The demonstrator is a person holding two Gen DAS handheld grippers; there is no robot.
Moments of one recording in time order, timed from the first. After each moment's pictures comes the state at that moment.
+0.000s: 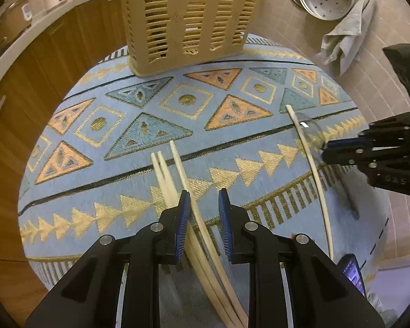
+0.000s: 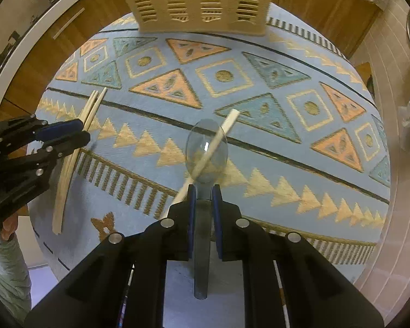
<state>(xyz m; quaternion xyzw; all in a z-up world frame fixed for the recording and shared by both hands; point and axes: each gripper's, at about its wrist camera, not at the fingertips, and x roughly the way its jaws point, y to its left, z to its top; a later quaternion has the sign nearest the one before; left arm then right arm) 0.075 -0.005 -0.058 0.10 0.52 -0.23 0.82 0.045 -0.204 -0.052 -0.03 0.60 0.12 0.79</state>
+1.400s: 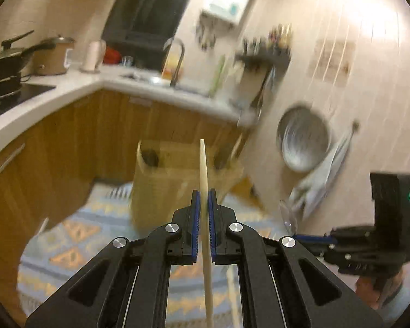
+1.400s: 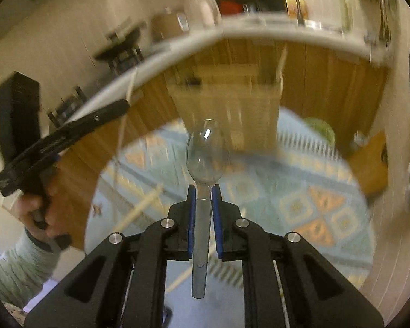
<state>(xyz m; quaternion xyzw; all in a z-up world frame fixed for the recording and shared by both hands) 0.074 0.006 0.097 -0.12 0.23 -0.24 0.93 0.023 -0.240 0.099 0.02 0.37 0.24 0.90</state>
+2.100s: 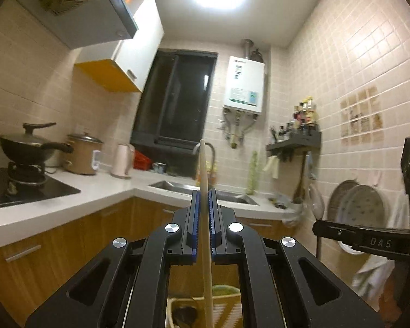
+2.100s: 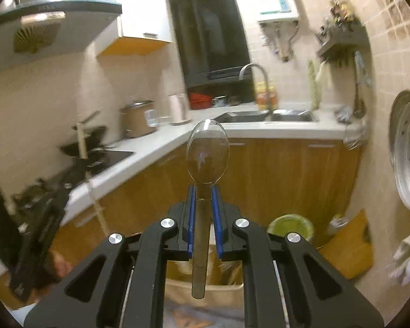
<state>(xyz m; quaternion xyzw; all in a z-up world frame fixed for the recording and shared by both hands) 0.156 -0.029 0.132 -0.09 -0.03 -0.10 0.99 0.172 -0.228 0.152 0.04 0.17 0.14 0.98</state>
